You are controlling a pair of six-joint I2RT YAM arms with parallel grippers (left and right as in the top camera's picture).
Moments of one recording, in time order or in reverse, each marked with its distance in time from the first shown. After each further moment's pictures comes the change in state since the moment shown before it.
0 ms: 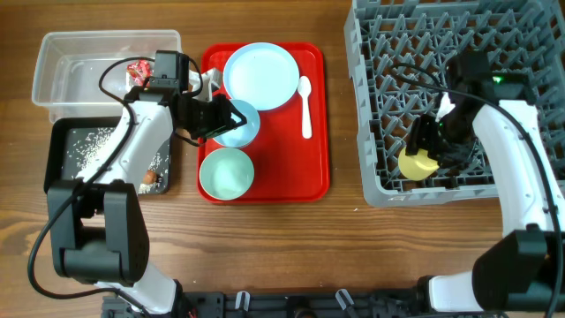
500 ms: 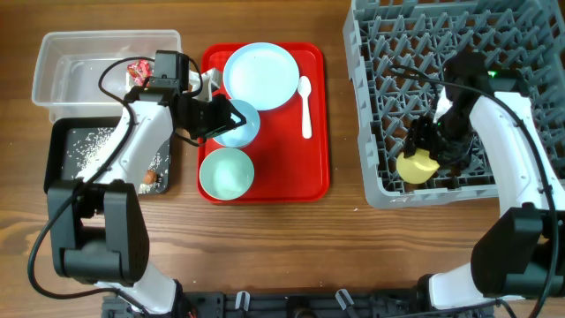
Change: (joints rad) left arm 0.000 0.000 0.000 0.000 -0.012 0.000; right arm -0.020 0.064 0.000 0.002 -0.015 -0.053
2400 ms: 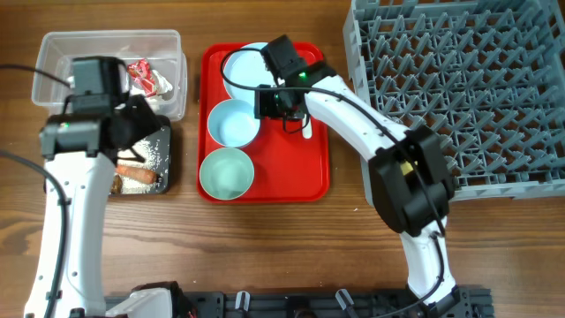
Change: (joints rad) left arm 0.180 -0.417 0.061 -0.321 -0.751 -0.133; right arm 0.638 0.541 0.397 0.635 -0.129 0.331
